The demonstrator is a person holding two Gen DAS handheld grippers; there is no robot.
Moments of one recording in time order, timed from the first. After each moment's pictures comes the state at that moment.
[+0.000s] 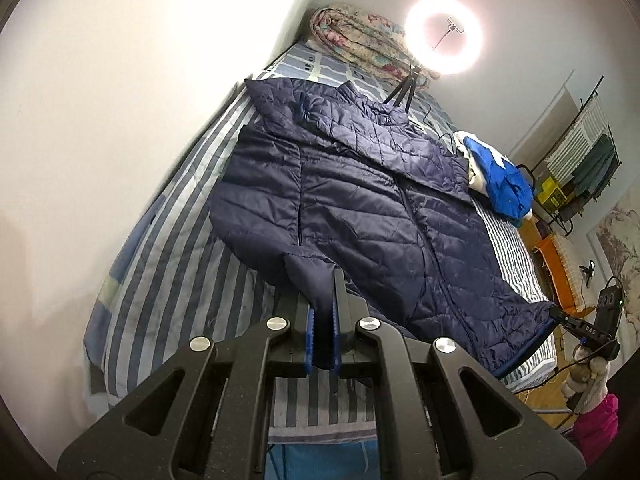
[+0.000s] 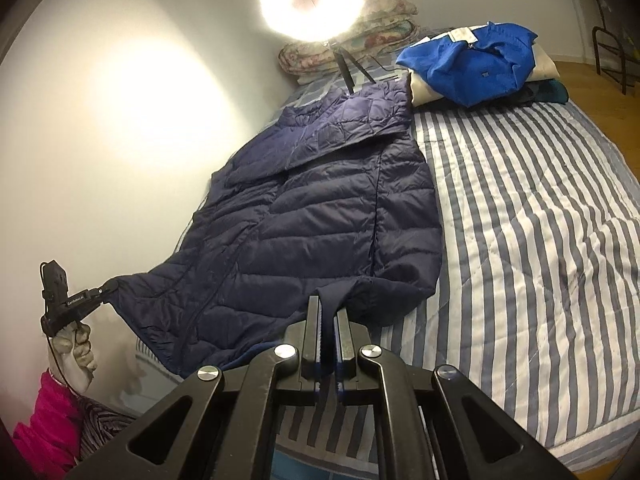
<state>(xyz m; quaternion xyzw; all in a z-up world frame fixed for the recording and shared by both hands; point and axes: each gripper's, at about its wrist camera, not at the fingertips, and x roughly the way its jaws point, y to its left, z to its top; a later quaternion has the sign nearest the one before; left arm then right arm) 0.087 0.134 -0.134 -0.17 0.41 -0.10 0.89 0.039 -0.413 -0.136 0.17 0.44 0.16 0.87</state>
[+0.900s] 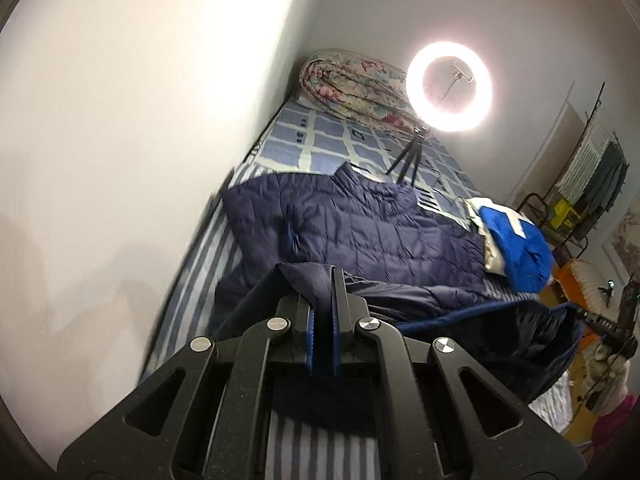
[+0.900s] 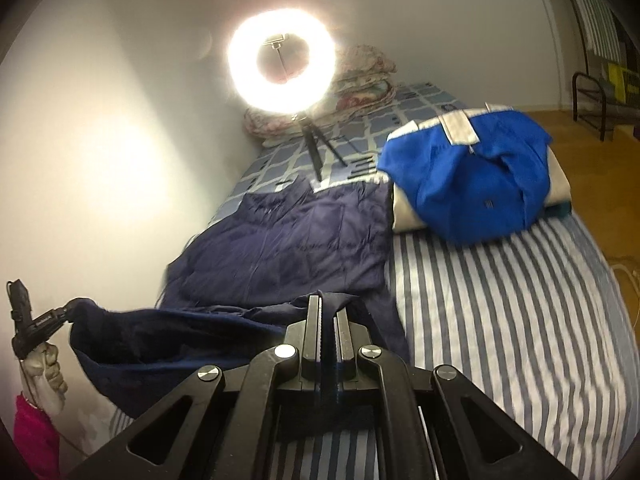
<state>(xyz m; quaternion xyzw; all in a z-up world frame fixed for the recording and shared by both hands) 0.270 0.122 -0.058 -0.13 0.35 -0.08 0.93 0.216 -0.424 -0.066 0.15 0.37 0.07 0.91</state>
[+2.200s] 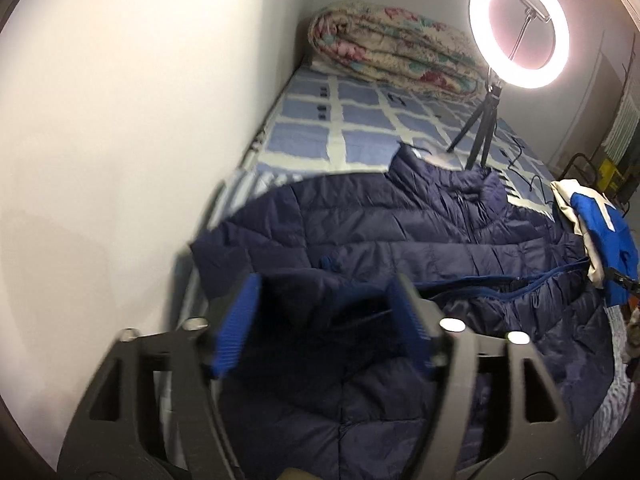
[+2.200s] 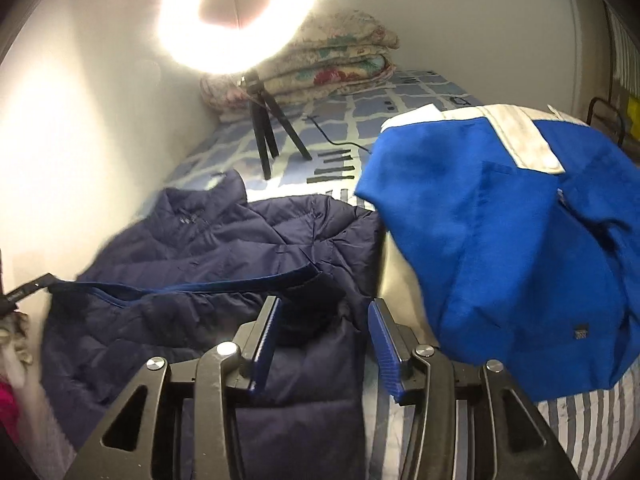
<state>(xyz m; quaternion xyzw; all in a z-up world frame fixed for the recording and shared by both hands) 0.483 0.104 -0.151 -0.05 0.39 -0.04 0.92 0.417 -0.438 -0.159 0.09 0.41 0.05 0.91</state>
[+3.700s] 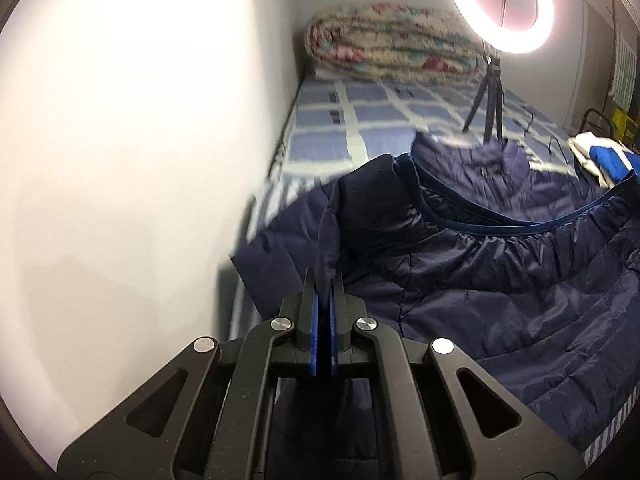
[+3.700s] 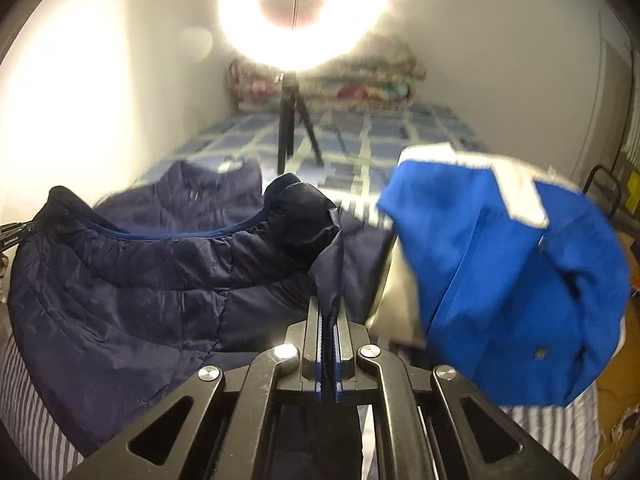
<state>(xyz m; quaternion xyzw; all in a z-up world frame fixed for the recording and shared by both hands) 0.476 0.103 -0.155 0.05 0.37 -0.02 0.93 0.393 -0.402 -0.136 -0.04 0.38 0.04 0.92</state>
